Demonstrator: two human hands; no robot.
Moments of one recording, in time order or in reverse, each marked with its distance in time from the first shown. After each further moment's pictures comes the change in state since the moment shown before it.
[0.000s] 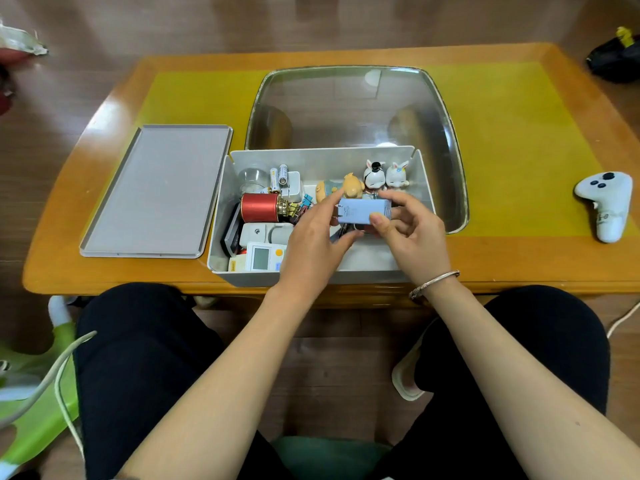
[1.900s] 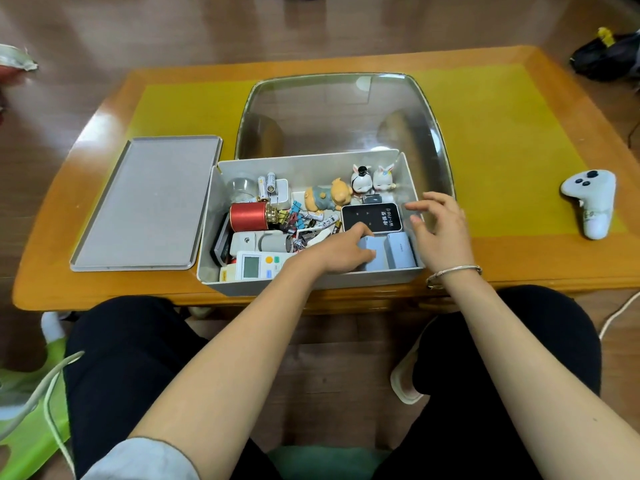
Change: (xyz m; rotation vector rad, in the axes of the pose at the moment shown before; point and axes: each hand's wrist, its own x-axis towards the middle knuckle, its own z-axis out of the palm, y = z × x) left_hand 0.040 0.000 0.036 -0.002 -0.895 -0.321; right_hand 0.015 0.022 -0.042 -0.515 0.110 0.178
